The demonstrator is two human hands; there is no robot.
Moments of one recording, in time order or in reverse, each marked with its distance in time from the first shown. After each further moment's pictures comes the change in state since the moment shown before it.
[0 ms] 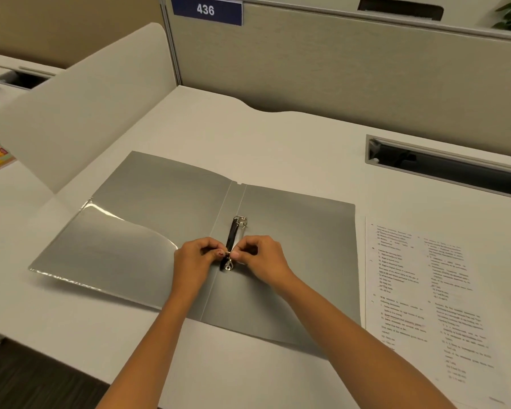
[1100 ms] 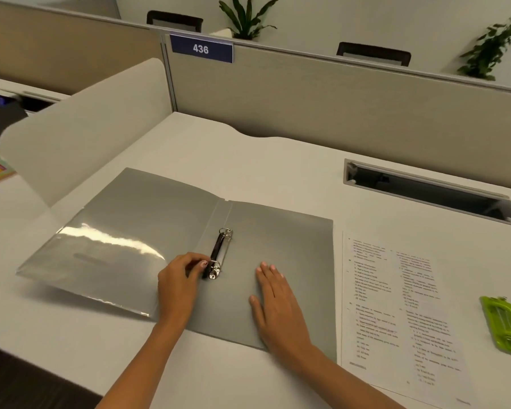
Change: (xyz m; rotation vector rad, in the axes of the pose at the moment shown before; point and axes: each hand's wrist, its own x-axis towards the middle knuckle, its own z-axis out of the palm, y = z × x) left_hand -0.033 -0.002 0.009 -0.006 0.241 0.130; right_hand -0.082 0.074 -0.007 -0.663 0.306 -0.330
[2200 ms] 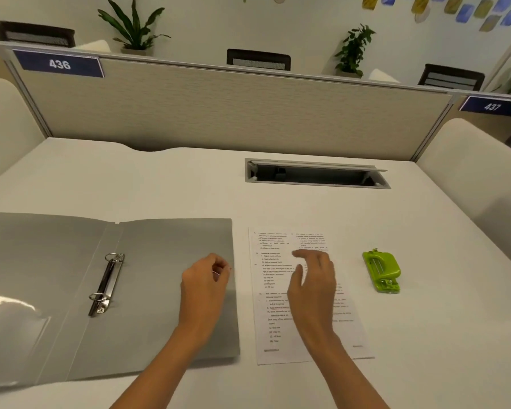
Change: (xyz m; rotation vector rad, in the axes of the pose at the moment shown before) left_hand -0.061 0.135 0.126 0.034 -0.344 0.222; right_hand -0.040 0.085 -0.157 0.033 0.650 0.557
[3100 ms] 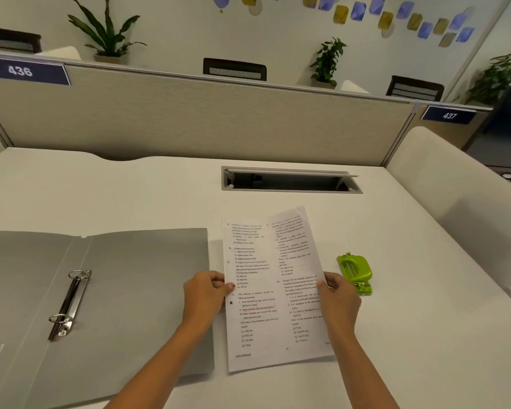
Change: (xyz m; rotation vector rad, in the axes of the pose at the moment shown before) left_hand 0.014 0.011 0.048 -0.187 -0.294 -0.294; right_hand 0.030 0.080 -0.041 0.206 -0.015 0.637
